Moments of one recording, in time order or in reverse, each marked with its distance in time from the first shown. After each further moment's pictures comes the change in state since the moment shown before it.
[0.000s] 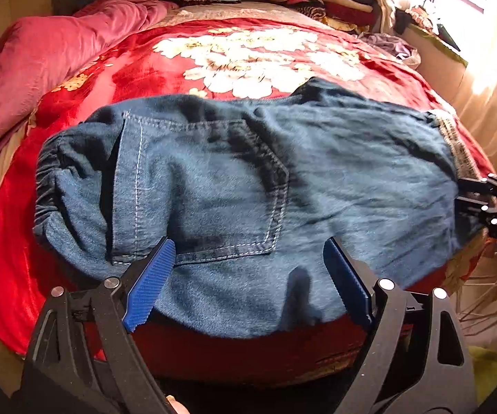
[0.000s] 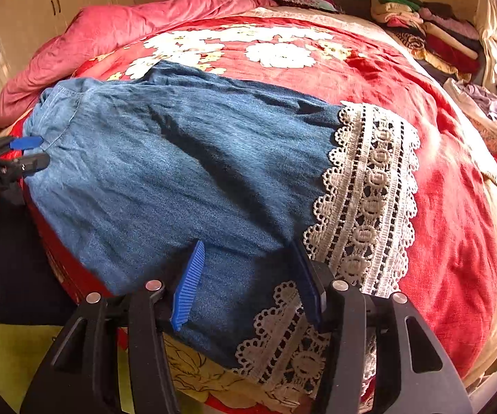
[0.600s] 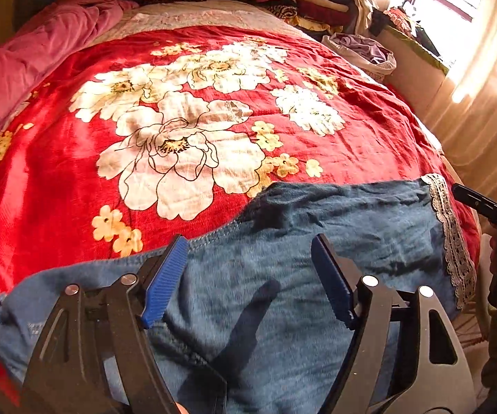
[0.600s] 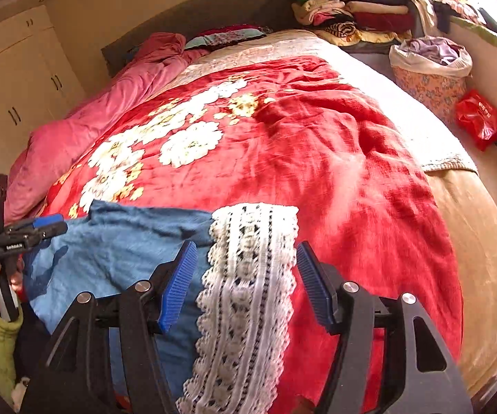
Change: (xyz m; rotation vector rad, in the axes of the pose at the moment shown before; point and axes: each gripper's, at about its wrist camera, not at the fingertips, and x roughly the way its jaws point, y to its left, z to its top) left arm 0.078 -0.031 0.126 0.026 0.062 -0.139; right arm -0.019 -0.124 0.046 0.391 -0.171 0.039
